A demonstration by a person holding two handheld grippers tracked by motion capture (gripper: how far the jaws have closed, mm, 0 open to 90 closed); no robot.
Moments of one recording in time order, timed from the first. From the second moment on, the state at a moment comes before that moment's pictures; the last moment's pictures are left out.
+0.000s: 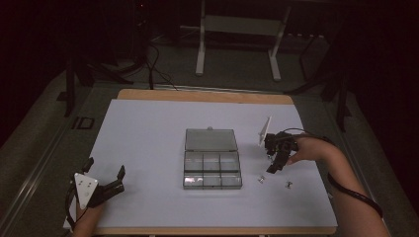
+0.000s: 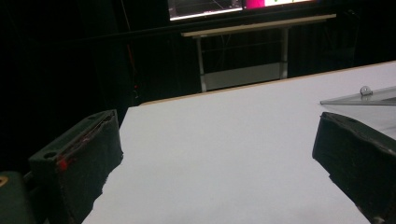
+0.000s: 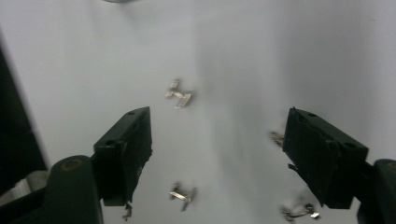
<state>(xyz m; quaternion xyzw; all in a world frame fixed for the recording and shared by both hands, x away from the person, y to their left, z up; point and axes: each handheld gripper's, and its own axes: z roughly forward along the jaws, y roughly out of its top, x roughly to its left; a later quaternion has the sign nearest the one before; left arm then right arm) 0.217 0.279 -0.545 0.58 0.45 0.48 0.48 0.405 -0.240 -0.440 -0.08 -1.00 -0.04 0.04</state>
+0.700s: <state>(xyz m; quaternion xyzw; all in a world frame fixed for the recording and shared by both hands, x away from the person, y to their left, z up) 0.217 0.279 -0.545 0.58 0.45 0.48 0.48 0.443 -0.259 -0.482 -0.15 -0.99 -0.02 0.01</state>
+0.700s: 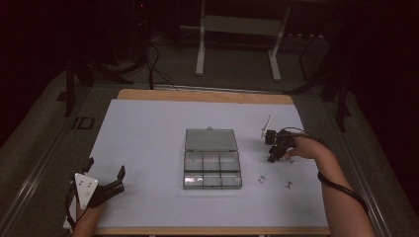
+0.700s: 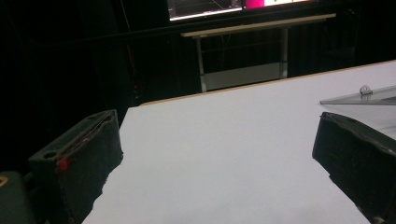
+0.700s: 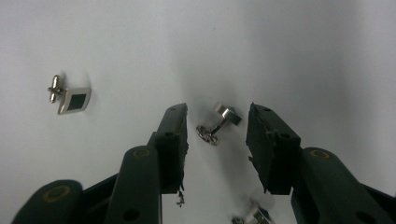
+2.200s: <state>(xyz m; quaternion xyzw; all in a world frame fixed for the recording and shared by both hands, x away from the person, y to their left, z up) 0.217 0.279 -0.545 0.58 0.45 0.48 0.48 0.419 -0.207 -0.426 -0.06 -1.00 0.01 0.01</state>
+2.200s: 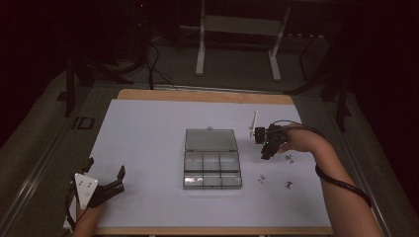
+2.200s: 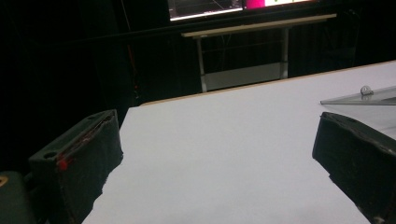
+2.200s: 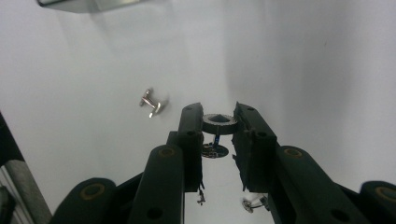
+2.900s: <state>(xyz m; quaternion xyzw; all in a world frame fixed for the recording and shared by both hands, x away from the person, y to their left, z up) 0.217 0.279 -0.545 0.58 0.45 0.49 0.48 0.397 -0.123 -0.399 0.03 -1.00 0.02 0.01</state>
